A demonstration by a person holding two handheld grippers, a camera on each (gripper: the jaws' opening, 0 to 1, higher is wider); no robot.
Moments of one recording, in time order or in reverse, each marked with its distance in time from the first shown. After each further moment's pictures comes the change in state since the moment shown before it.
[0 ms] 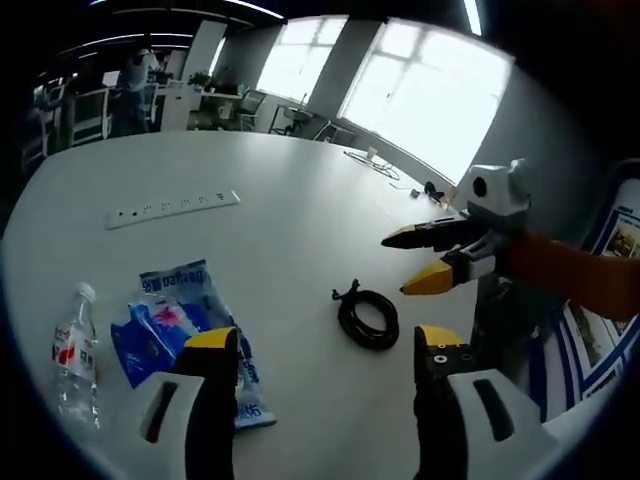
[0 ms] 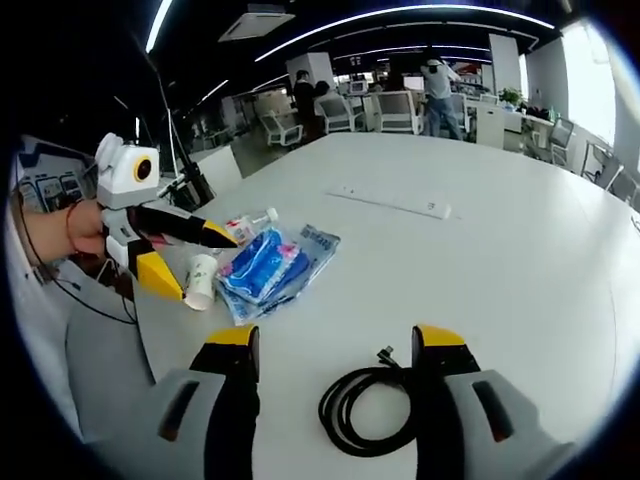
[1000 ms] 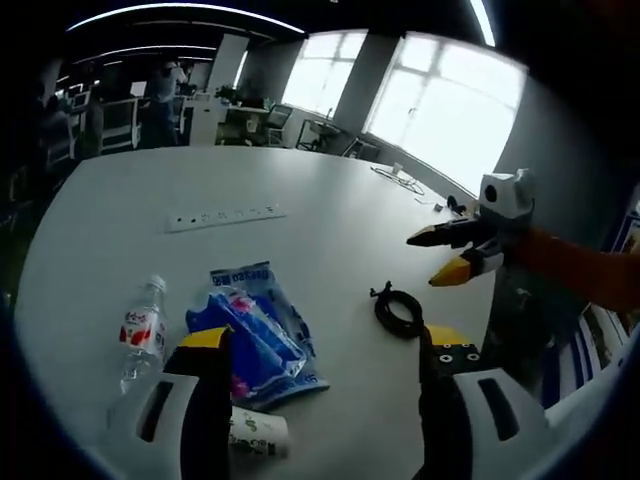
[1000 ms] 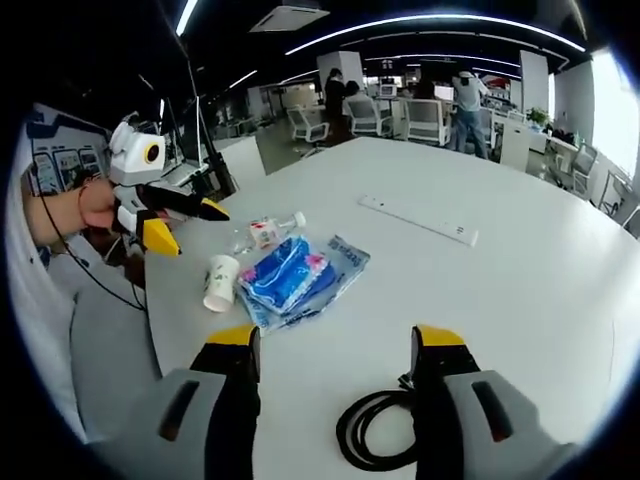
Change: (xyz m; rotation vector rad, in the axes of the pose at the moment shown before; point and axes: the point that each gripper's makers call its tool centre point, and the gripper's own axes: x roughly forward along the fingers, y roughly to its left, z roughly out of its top) left arm -0.081 0.048 0.000 -0.019 -0.066 0.115; right arm 0.009 0.033 0.026 -0.115 0.009 0.066
